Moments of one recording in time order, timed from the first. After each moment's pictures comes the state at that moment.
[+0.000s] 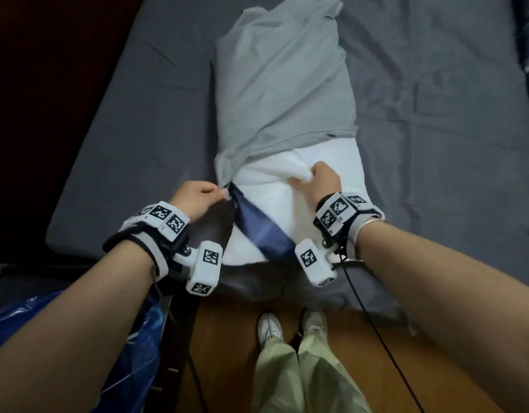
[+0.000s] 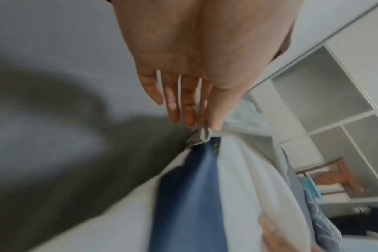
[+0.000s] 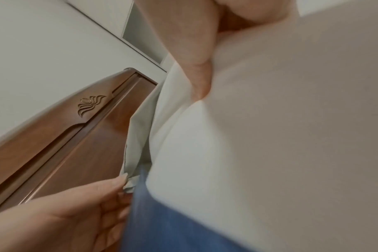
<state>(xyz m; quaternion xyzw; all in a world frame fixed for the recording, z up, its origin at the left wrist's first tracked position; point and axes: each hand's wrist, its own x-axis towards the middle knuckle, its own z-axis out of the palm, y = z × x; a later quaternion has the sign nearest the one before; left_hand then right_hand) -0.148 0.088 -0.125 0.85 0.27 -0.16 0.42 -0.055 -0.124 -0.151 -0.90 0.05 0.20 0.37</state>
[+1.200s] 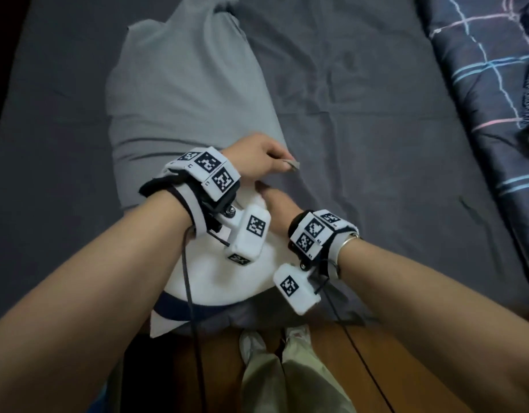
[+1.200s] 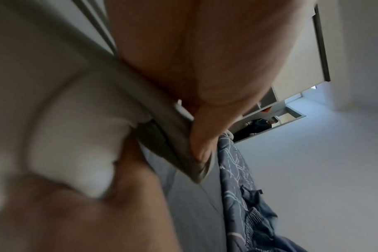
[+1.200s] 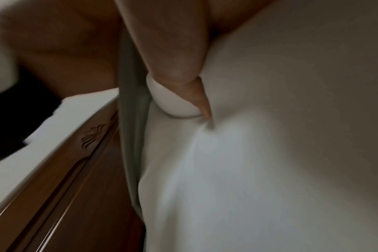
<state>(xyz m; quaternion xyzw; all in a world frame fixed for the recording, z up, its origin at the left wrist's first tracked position) 0.025 -0.112 -0.103 0.88 -0.08 -0.28 0.36 -0.033 -0.209 -0.178 -0.86 -0.11 0.29 0.41</state>
